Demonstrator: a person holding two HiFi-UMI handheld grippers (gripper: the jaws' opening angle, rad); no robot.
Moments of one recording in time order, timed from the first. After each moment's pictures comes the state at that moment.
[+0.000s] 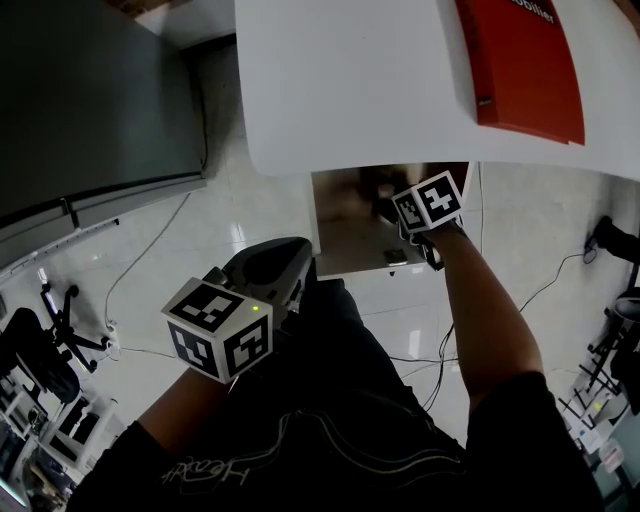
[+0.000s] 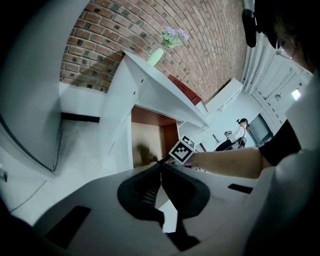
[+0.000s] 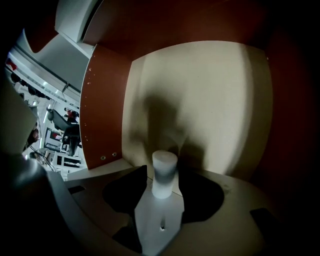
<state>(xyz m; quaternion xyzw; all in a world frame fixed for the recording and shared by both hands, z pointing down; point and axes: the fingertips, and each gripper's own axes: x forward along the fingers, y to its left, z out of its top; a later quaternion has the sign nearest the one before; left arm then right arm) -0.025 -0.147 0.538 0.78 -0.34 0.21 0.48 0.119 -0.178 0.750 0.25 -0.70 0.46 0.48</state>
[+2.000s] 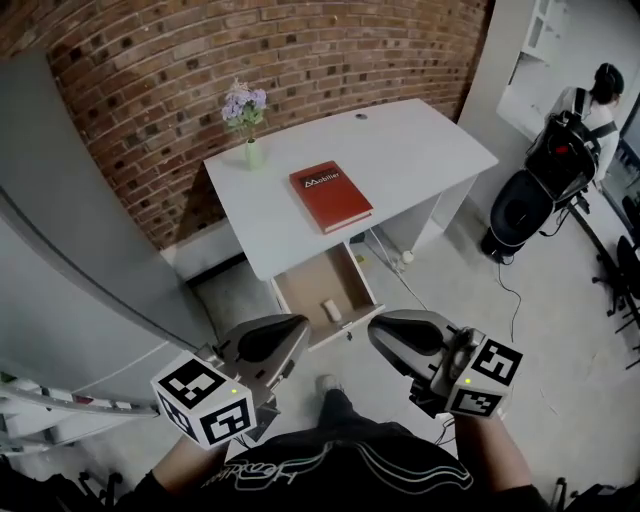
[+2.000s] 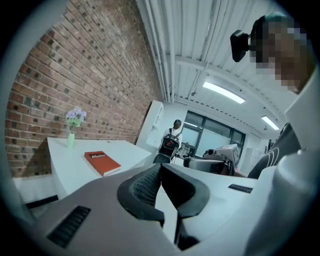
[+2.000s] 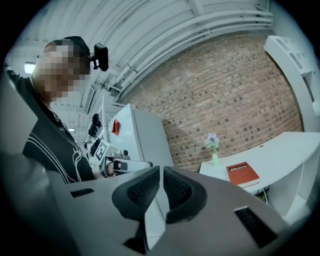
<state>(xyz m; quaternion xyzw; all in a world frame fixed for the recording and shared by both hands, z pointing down) -0.033 0.056 0.084 0.97 -0.14 0.06 0.19 0.032 0.095 0.080 0.41 -0.90 0.14 -0.03</state>
